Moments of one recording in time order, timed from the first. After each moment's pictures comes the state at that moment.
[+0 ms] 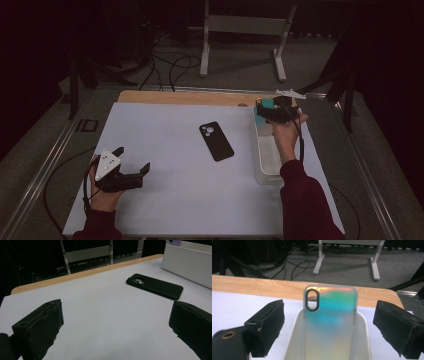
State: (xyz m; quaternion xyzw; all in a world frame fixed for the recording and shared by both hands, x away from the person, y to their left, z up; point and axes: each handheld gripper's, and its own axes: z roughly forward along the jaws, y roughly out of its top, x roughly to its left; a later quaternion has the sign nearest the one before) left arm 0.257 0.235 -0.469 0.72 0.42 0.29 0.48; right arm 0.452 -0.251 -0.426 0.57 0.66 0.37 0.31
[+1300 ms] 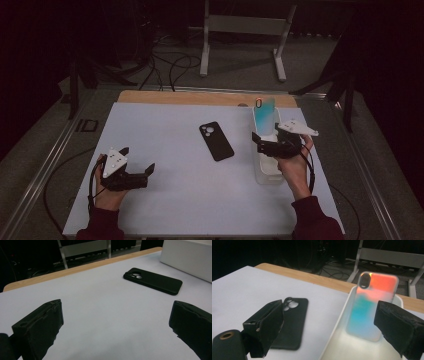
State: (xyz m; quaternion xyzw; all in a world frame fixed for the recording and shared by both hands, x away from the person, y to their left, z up) left arm 0.263 0.224 -0.471 0.73 0.42 0.28 0.46; right arm 0.331 -0.240 -0.419 0.44 0.72 0.46 0.28
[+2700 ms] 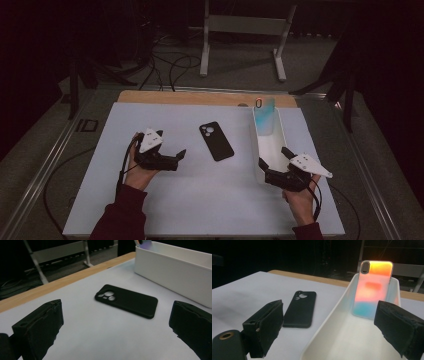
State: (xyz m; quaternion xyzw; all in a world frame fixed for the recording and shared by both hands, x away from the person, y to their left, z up) left arm 0.320 0.139 -0.445 0.78 0.34 0.23 0.47; right arm 0.262 -0.260 -0.457 0.43 0.68 0.52 0.30
